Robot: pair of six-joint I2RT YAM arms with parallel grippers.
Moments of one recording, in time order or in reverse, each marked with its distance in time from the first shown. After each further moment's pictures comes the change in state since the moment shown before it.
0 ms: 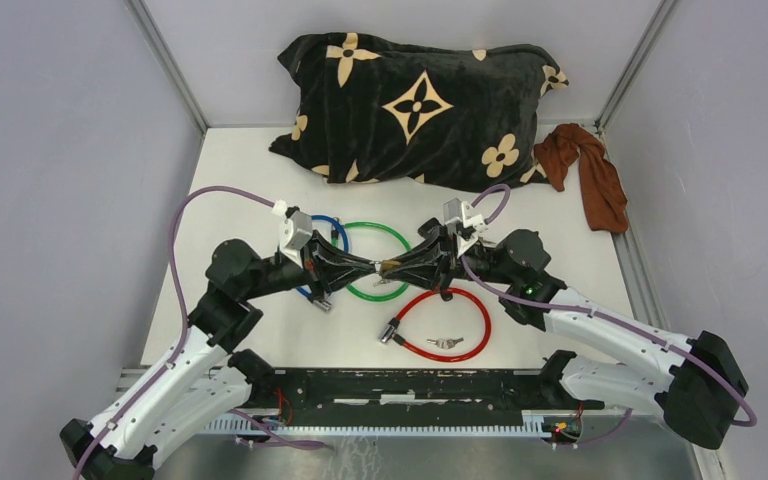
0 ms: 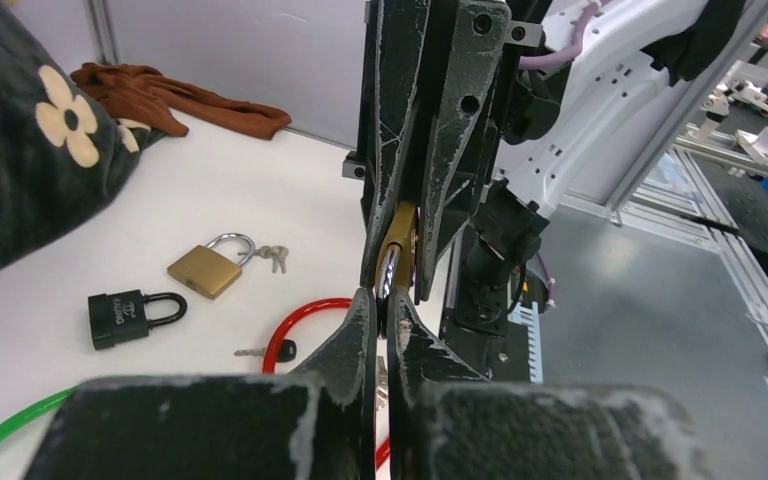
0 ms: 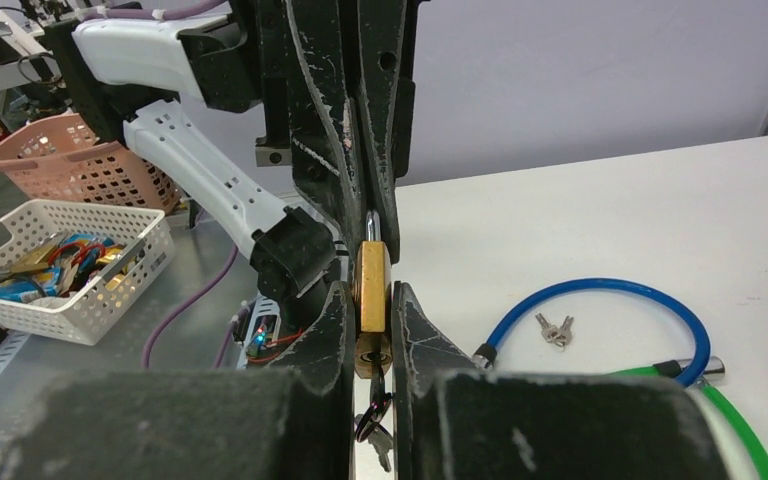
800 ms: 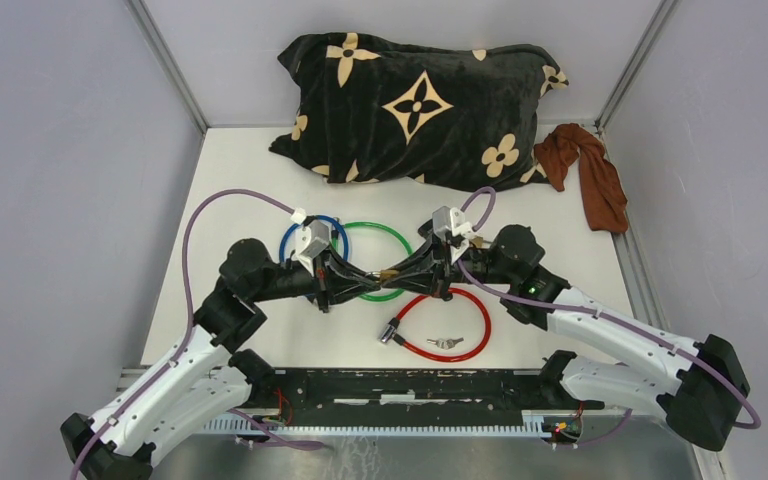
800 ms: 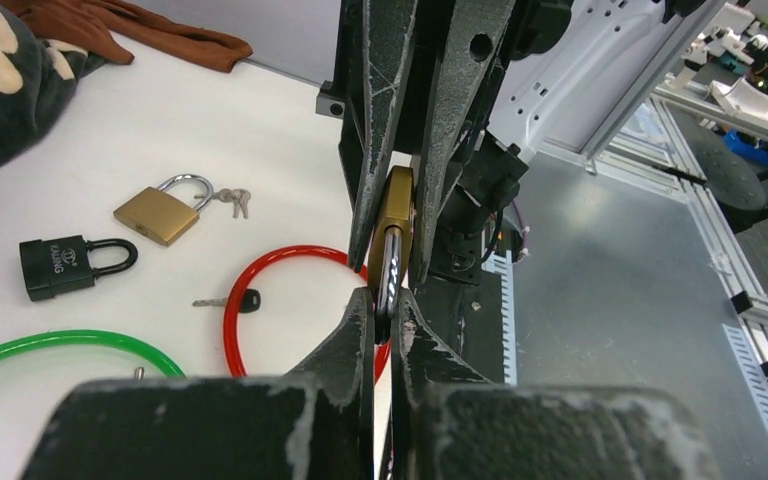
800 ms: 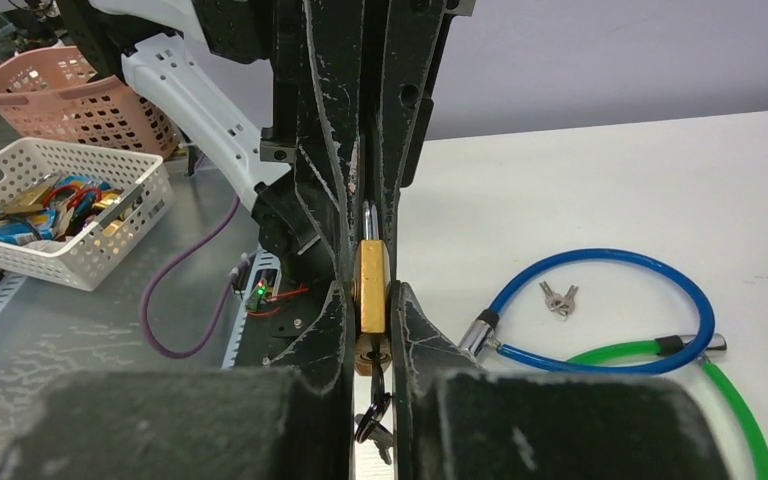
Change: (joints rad) left arm -0.021 -0.005 -0.031 -0.074 0.008 0.020; right arm 0.000 -0.003 0.040 -0.162 -0.034 -0.103
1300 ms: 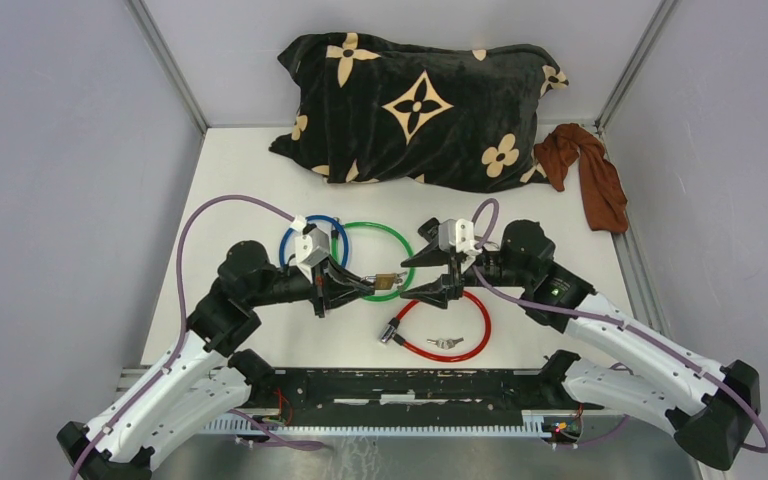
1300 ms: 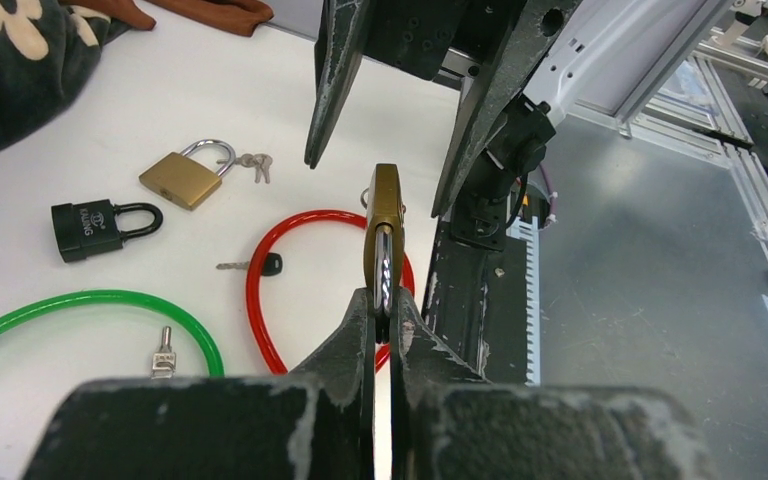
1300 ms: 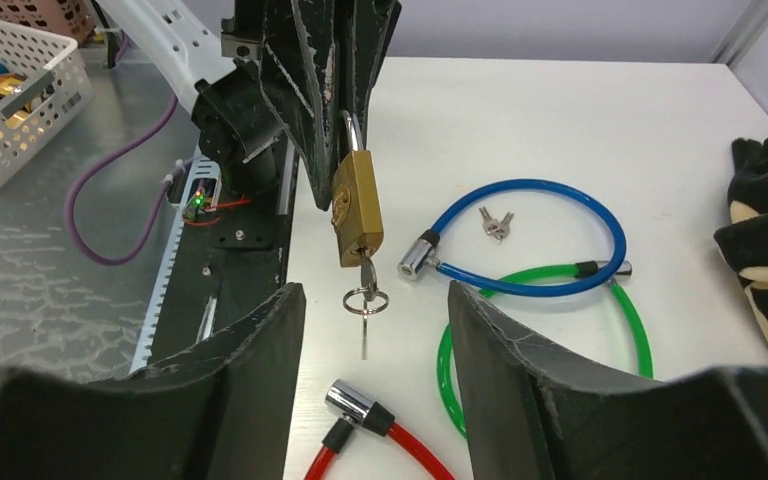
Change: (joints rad) left arm 0.000 -0.041 0.024 -0.159 -0.020 0.126; right arm -0.042 -0.121 0.064 -0.399 -0.008 -0.308
